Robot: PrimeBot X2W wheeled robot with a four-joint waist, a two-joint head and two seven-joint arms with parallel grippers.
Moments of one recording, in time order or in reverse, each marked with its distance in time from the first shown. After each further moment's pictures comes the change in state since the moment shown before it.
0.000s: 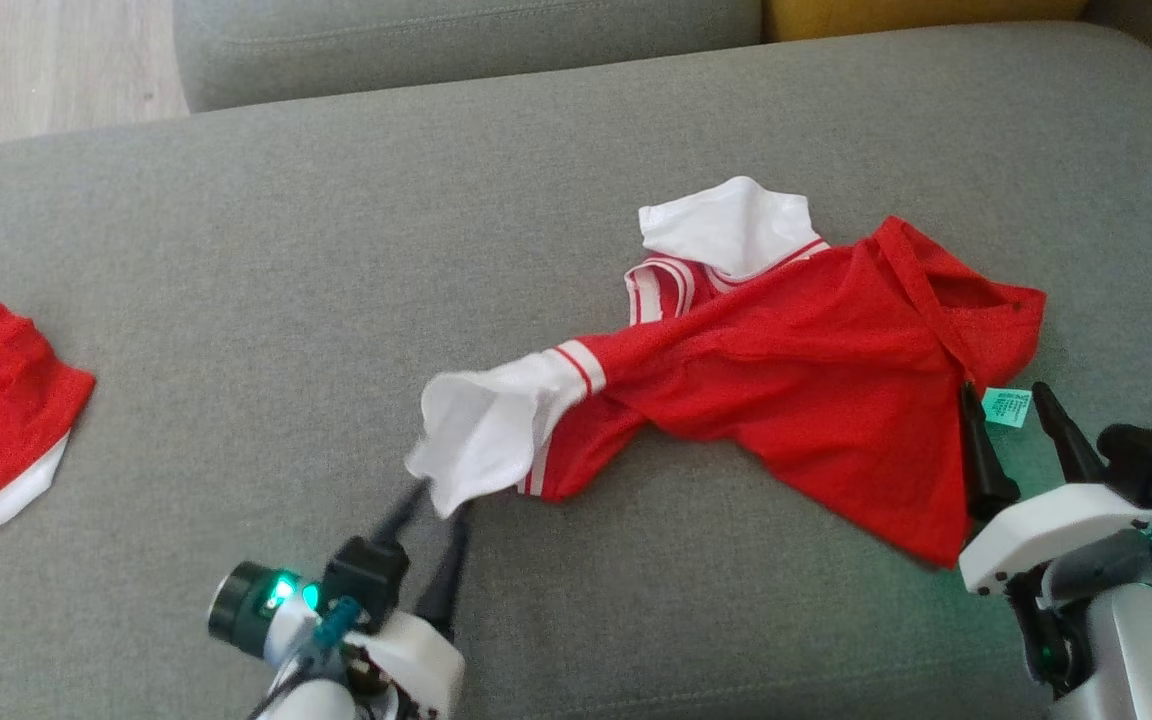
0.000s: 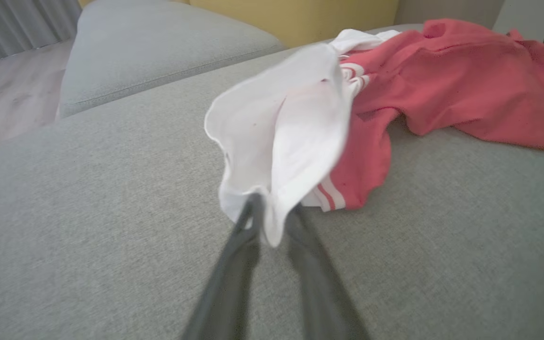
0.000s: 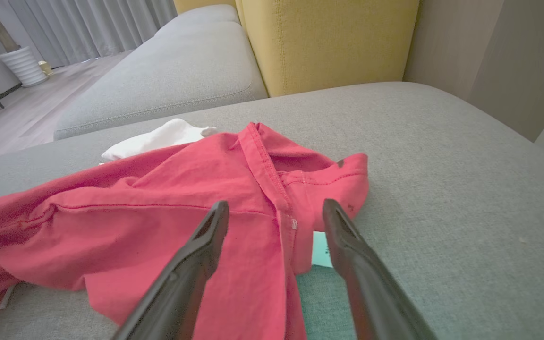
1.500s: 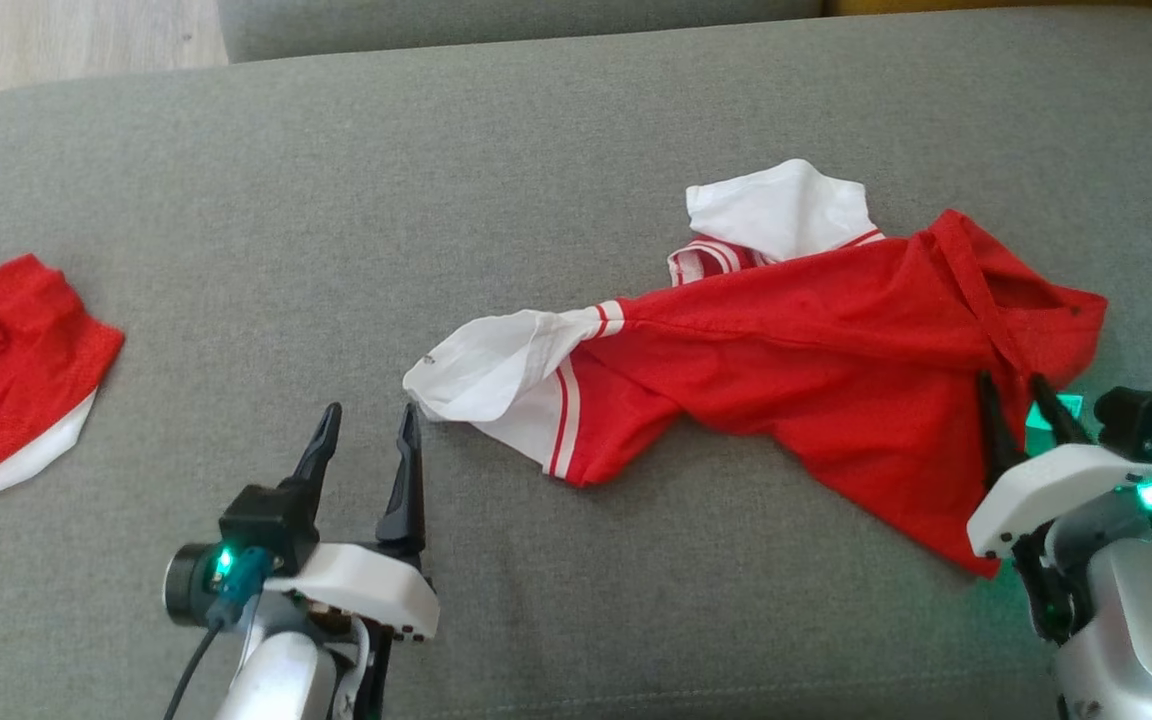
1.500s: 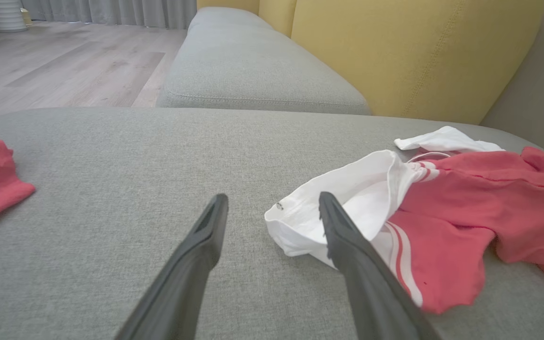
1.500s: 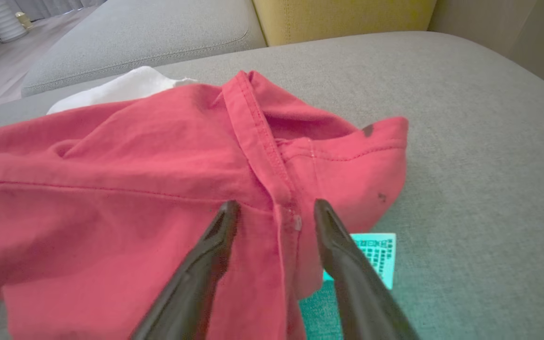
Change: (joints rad) left arm 0.017 -0.140 0.263 -0.094 -0.070 -0.002 0.000; right arm -0.161 -0.042 -0.006 0.279 -0.007 0.000 -0.019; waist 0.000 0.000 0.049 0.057
